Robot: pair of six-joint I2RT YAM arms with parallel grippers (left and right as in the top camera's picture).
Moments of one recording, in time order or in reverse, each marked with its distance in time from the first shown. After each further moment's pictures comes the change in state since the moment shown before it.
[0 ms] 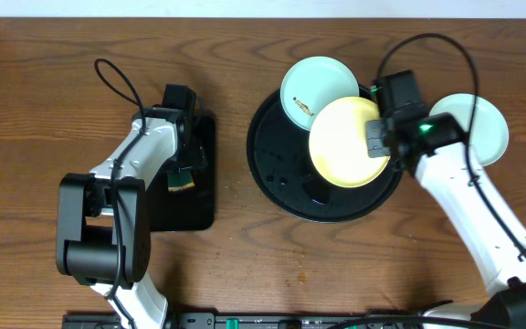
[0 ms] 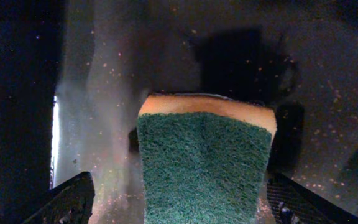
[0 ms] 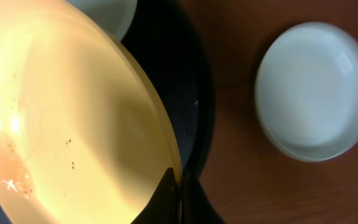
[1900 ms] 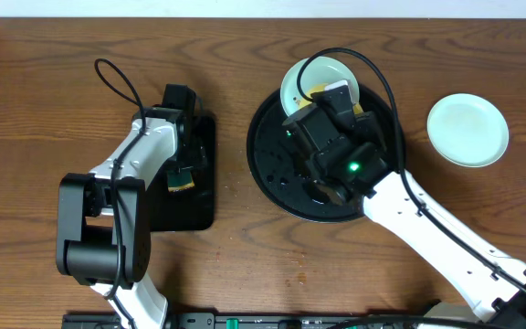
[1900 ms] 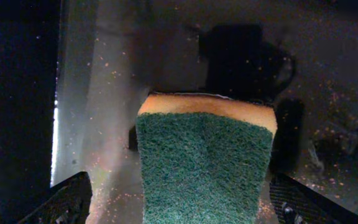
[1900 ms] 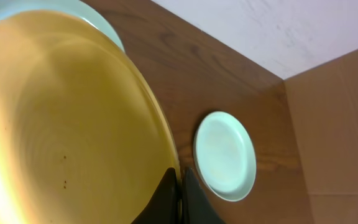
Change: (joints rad) left arm 0.000 0.000 0.000 0.000 0.000 0.000; right arm 0.357 0.000 0.002 0.105 0.564 0.021
